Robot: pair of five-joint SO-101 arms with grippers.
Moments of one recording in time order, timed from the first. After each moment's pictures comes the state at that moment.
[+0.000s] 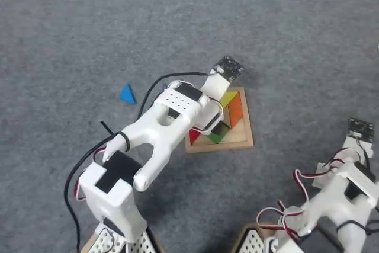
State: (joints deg) left arm 25.0 14.7 18.4 56.2 -8.2; right arm 42.5 -25.7 67.4 43.8 25.7
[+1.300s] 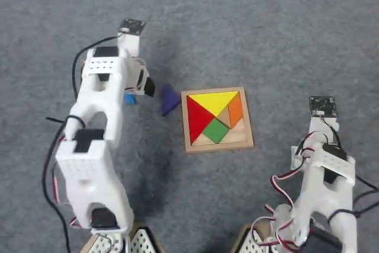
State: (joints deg) left arm -9.1 31.5 -7.8 70.0 -8.0; right arm 22.7 -27.3 67.4 41.1 22.1
